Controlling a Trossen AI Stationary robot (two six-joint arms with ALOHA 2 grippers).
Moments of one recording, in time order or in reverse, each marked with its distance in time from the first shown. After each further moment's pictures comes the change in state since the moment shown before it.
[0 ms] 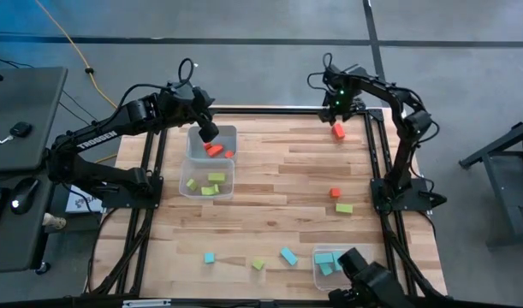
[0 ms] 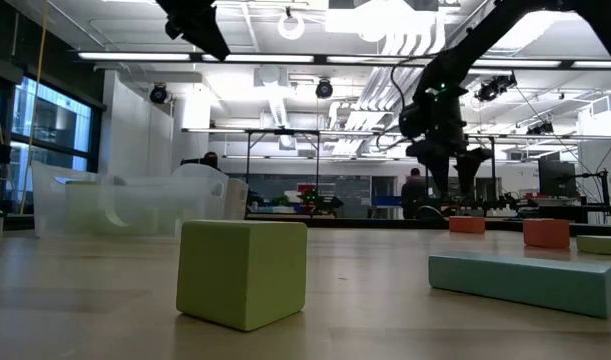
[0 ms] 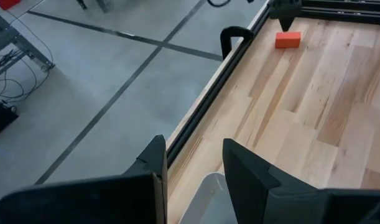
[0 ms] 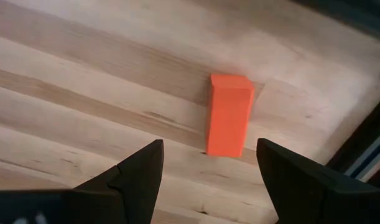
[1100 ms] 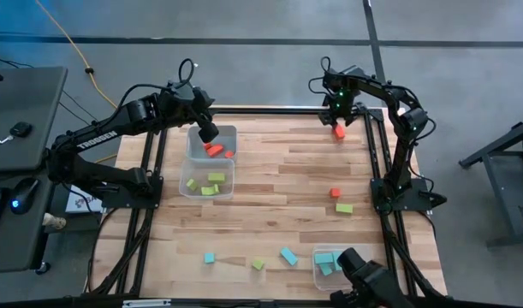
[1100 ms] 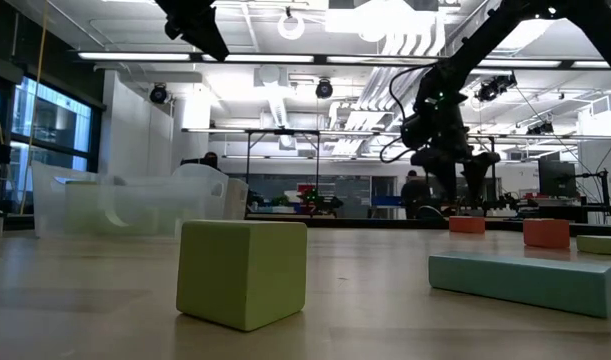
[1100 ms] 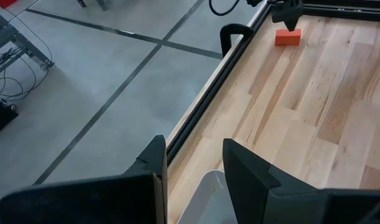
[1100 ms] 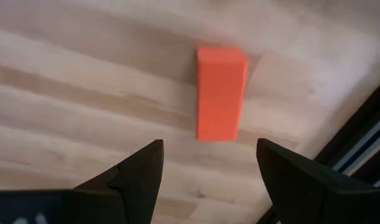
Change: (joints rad) left arm 0.000 0.000 0.000 -0.009 0.000 -0.001; right arm -0.009 0.048 0.000 -0.071 0.000 0.028
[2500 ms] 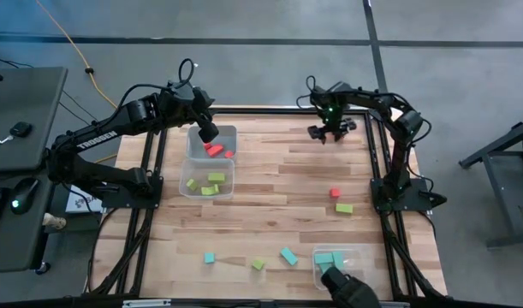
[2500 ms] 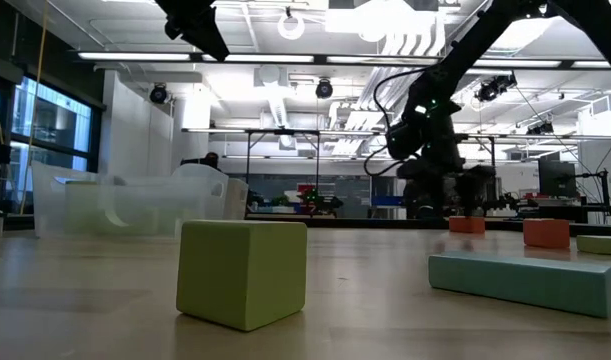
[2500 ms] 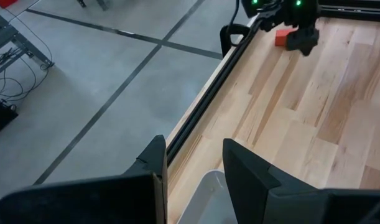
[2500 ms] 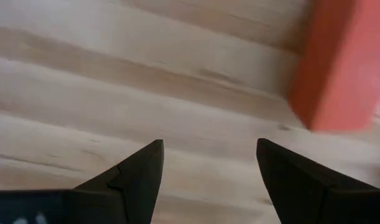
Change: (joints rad) left arm 0.000 0.000 0.000 0.001 0.000 0.000; right arm 0.152 -0.002 -0.145 0.137 -0.082 0.194
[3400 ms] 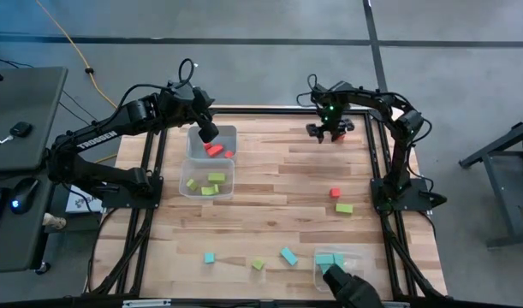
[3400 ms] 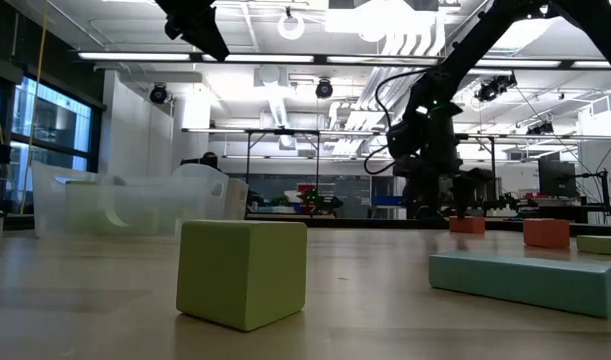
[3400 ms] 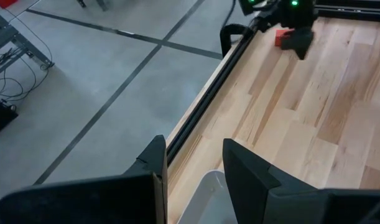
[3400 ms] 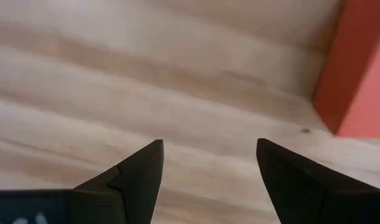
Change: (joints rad) left arm 0.000 0.000 0.000 0.001 0.000 0.000; right arm -0.020 0.000 -0.003 0.034 -0.072 -0.003
